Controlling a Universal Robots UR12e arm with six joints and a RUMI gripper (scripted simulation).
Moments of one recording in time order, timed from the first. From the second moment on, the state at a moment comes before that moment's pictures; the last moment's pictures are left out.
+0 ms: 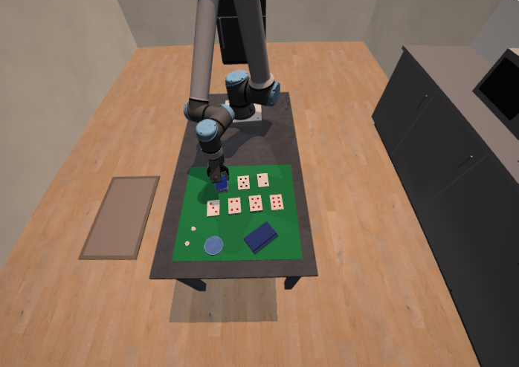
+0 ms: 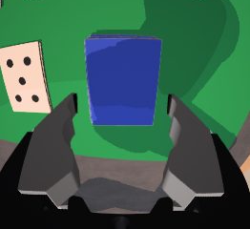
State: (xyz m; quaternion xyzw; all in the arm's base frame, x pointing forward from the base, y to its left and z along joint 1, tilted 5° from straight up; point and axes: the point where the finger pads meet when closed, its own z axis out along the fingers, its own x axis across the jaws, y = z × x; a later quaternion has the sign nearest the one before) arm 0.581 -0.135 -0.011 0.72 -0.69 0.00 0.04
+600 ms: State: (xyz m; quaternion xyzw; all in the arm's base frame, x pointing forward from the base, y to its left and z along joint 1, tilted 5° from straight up) arm 0.581 -0.135 -0.011 0.72 -0.69 0.00 0.04
